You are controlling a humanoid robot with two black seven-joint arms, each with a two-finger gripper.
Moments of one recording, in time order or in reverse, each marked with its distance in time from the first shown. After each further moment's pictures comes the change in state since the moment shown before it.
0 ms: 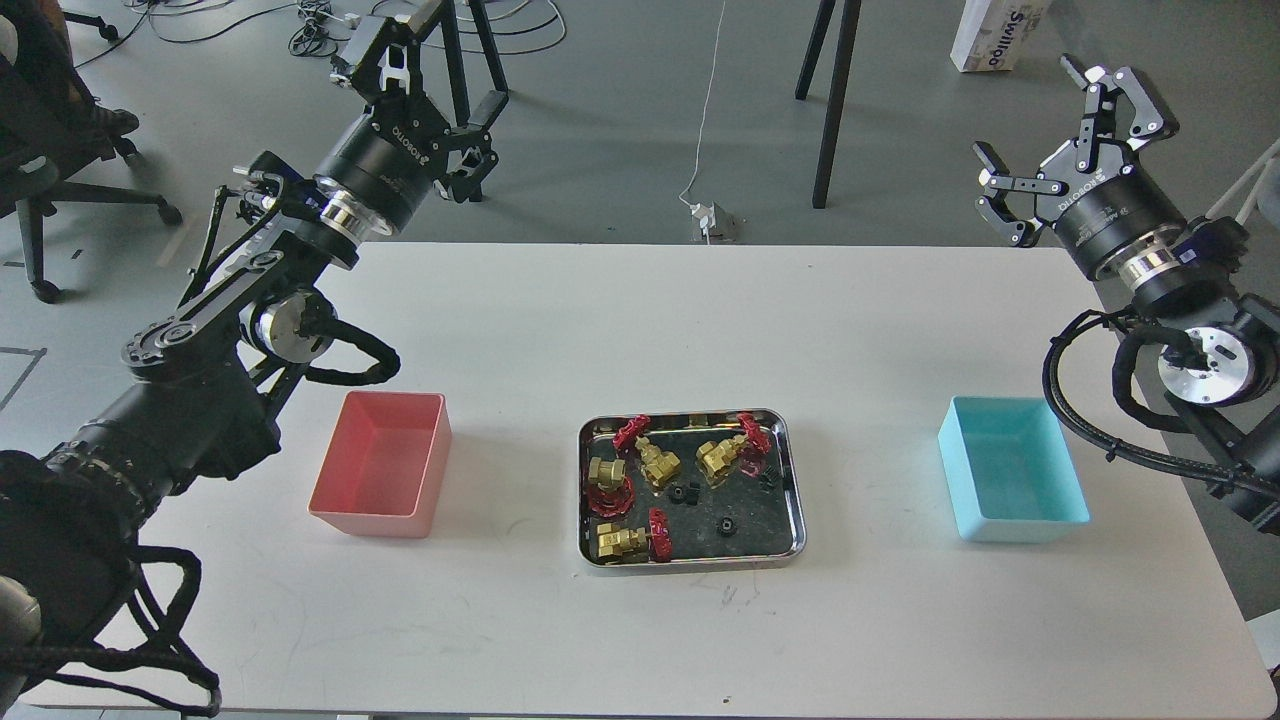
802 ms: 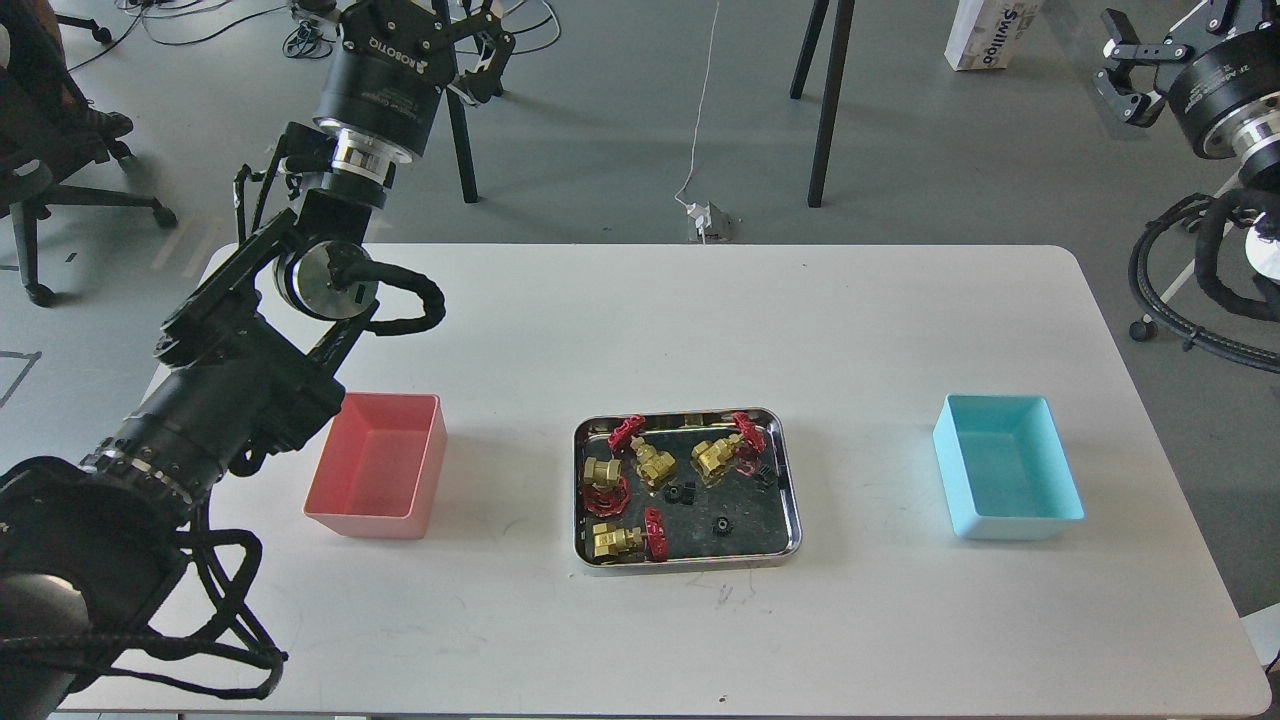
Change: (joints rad) left arm -0.007 -0.062 -0.231 -0.192 -0.208 0.000 0.000; right arm 0.193 -0.095 0.006 0.004 0.011 -0.262 -0.067
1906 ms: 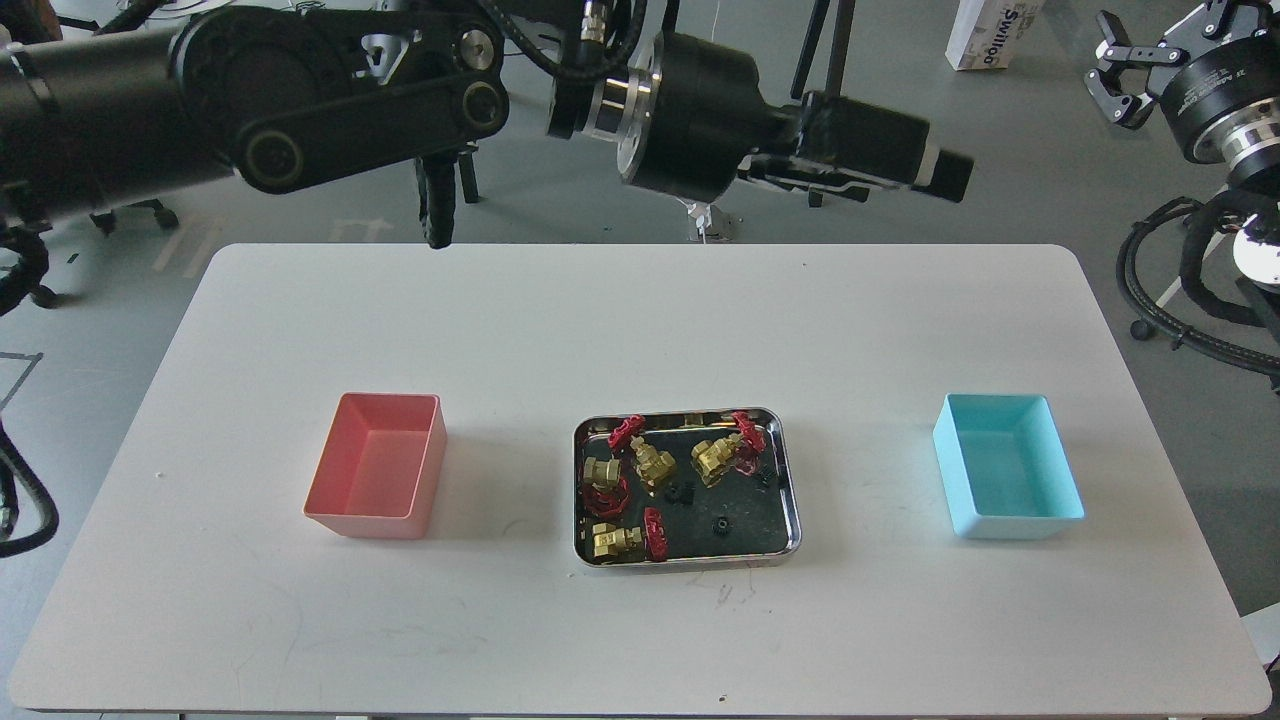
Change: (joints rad) left arm -0.850 0.139 1.245 -0.350 0.644 0.000 0.000; right arm -0.021 0.020 0.033 0.046 0.086 0.008 0.003
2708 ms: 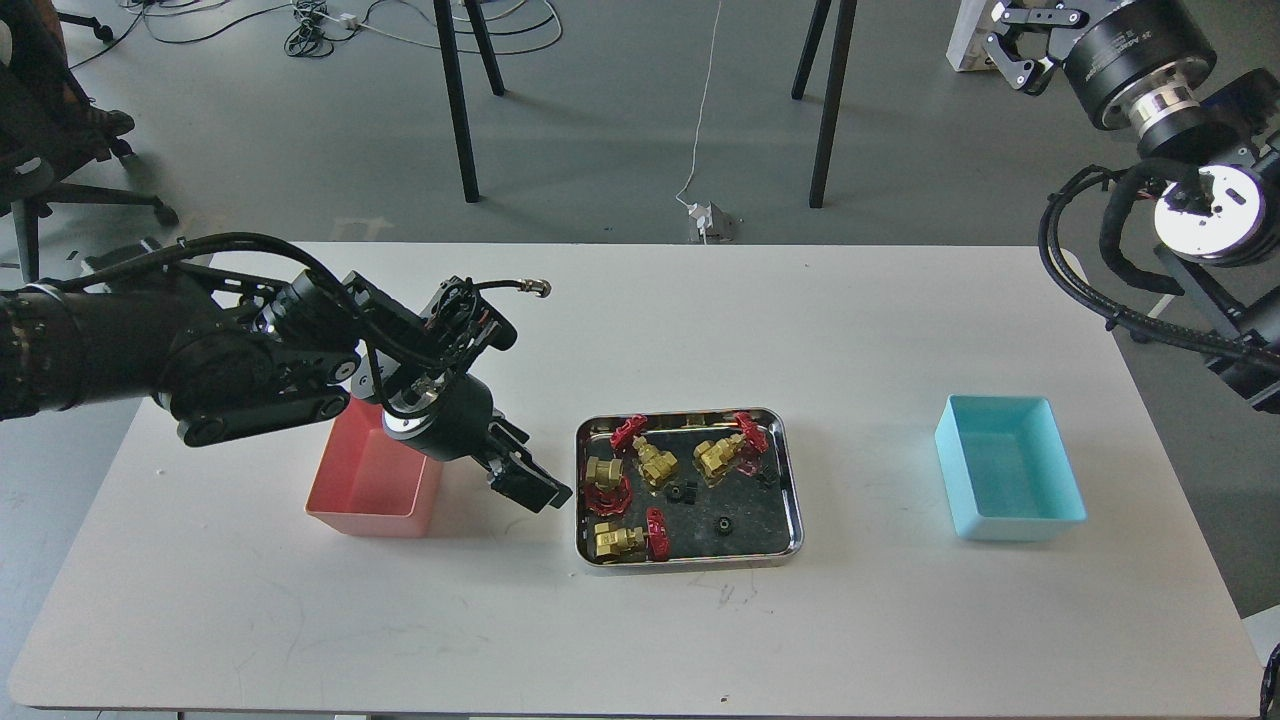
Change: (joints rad) left arm 0.364 0.074 0.301 0.106 0.531 0.114 0.000; right arm 0.056 0.075 -0.033 0.060 0.016 -0.008 -0.020
